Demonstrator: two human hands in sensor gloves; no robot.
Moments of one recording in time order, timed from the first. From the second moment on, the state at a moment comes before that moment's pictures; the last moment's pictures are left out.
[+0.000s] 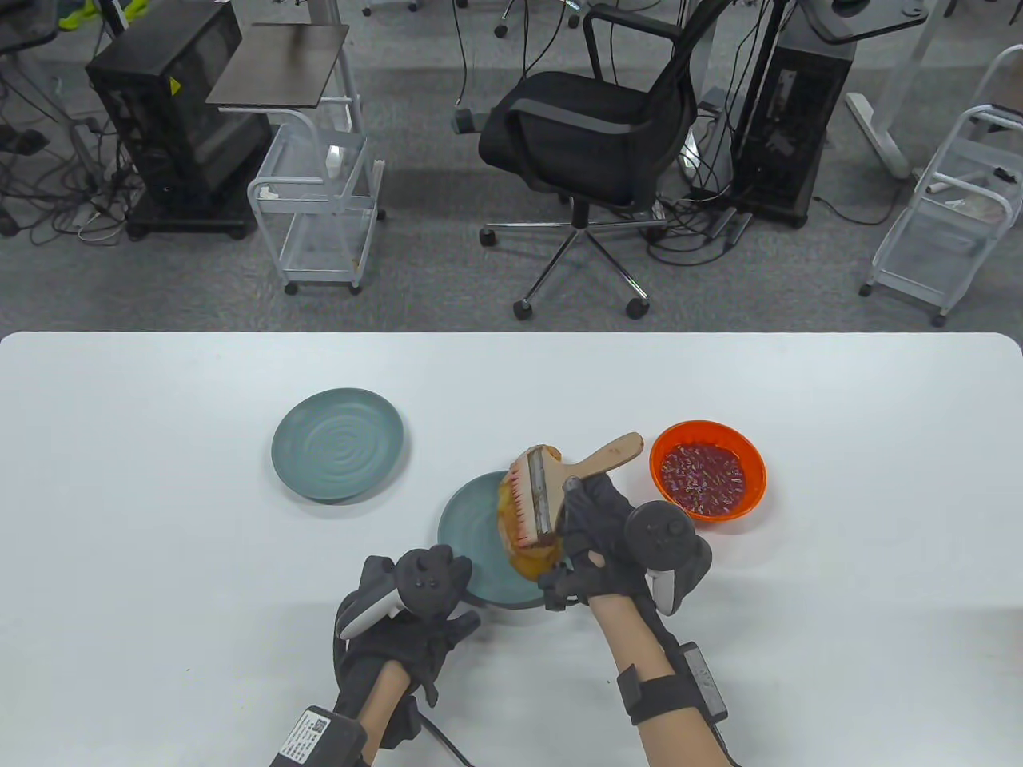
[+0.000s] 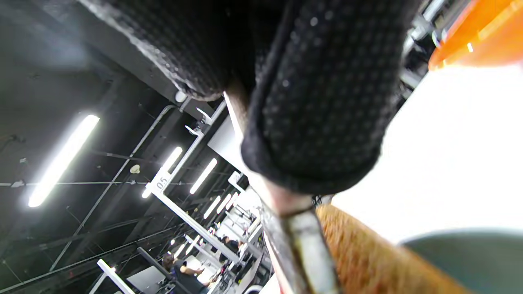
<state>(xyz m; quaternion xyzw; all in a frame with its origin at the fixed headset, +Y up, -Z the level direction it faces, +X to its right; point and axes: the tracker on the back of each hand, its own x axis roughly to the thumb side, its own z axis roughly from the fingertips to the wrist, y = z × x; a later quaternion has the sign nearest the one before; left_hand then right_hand) -0.154 -0.796 -0.306 -0.27 -0.13 0.18 0.94 0.119 -0.733 -0.361 -0.02 -0.23 0.86 0.45</state>
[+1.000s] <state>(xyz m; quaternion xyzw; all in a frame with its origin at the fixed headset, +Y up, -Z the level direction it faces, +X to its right) -0.153 -0.795 -0.306 -0.28 -0.13 0.18 0.94 0.107 -0.731 -0.361 0.00 -0.20 0.87 0.46</state>
